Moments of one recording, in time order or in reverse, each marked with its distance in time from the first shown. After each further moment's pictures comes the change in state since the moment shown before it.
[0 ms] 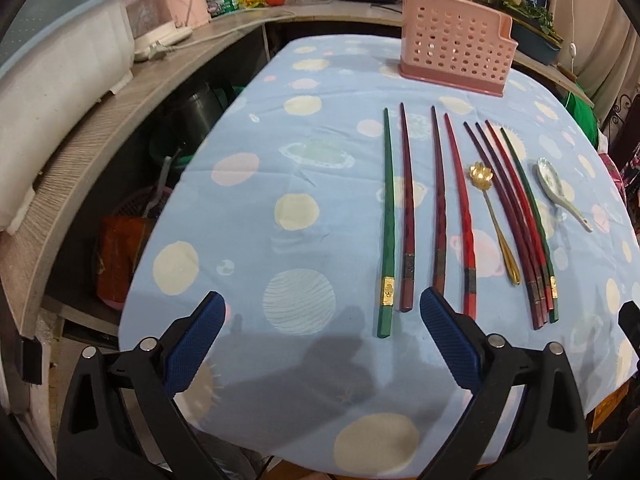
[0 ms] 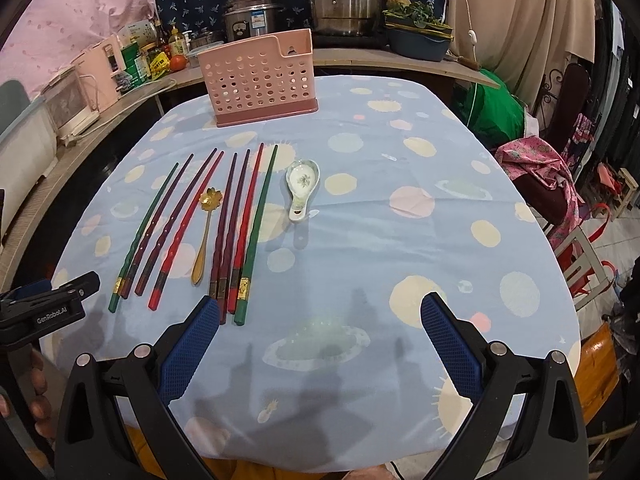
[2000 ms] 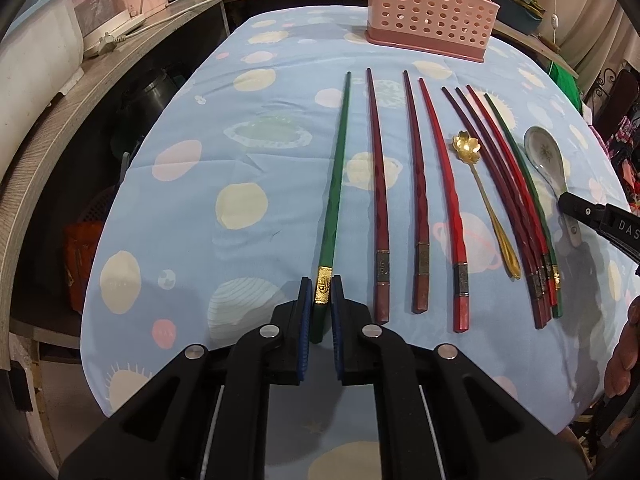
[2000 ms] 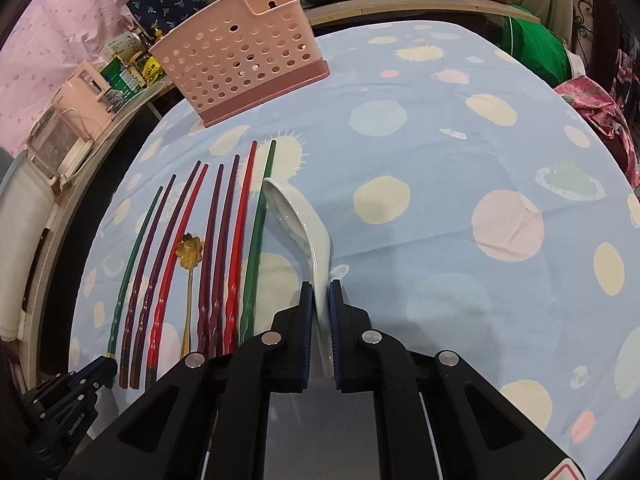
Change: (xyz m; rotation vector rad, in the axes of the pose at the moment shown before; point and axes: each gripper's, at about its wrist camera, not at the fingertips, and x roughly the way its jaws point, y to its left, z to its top) left arm 0.031 -0.015 0.007 0.066 0.079 -0.092; right arm 0.106 -0.015 0.053 0.157 0.135 0.209
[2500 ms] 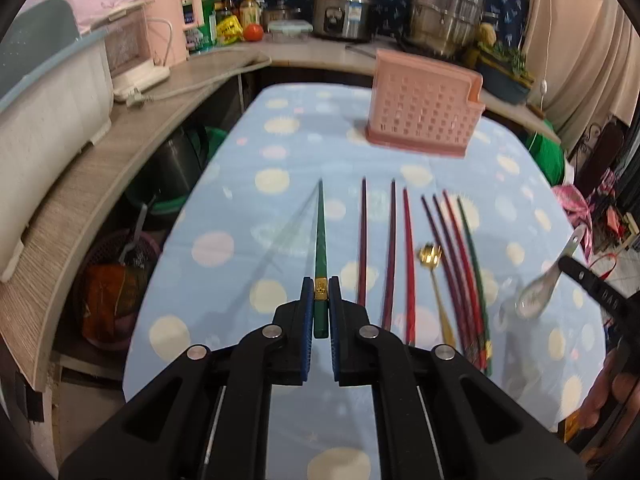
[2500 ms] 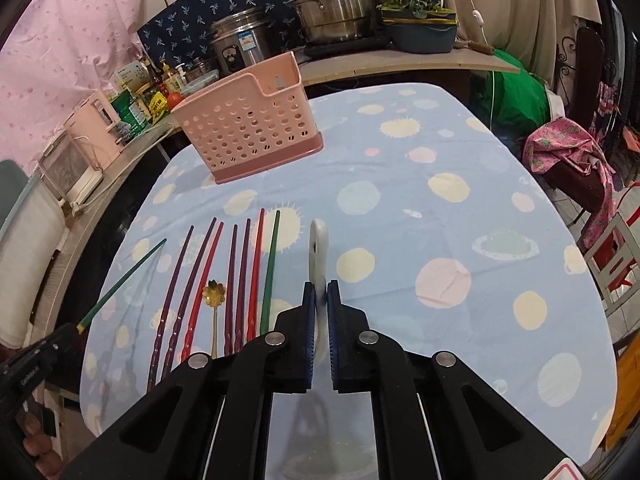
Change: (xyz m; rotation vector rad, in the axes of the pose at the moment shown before) left arm -0.085 0.015 0.048 -0.073 -0.208 -0.044; right arm -0.072 0.003 0.022 -0.030 -0.161 -0.043
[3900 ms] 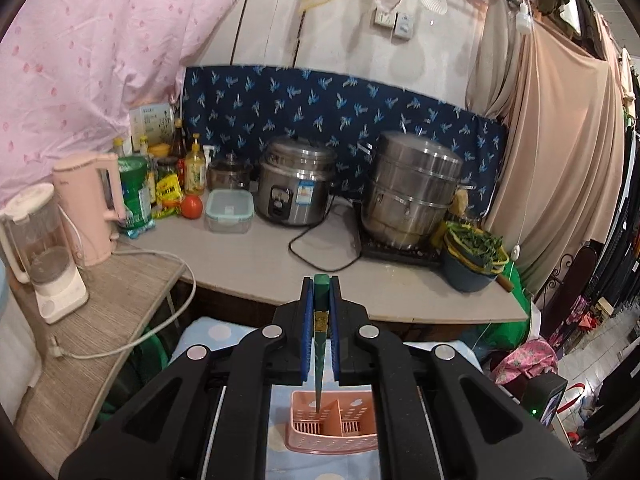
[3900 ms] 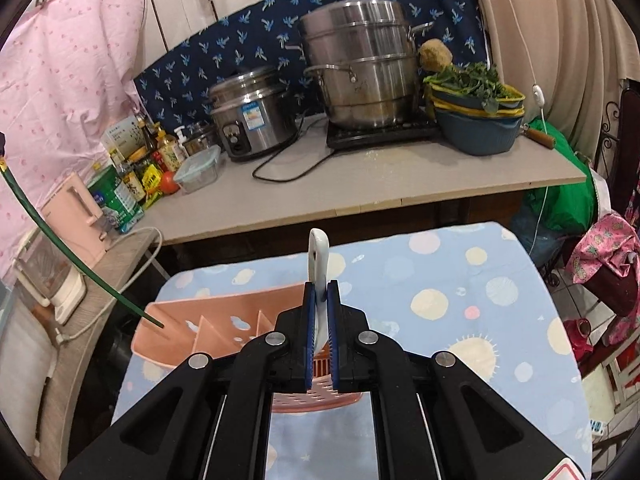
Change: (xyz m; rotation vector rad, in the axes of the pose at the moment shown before) left arm 0.012 -0.073 0.332 -0.030 -0.405 -0.144; right arm 0.121 0.041 0.243 -0.032 -0.144 0.037
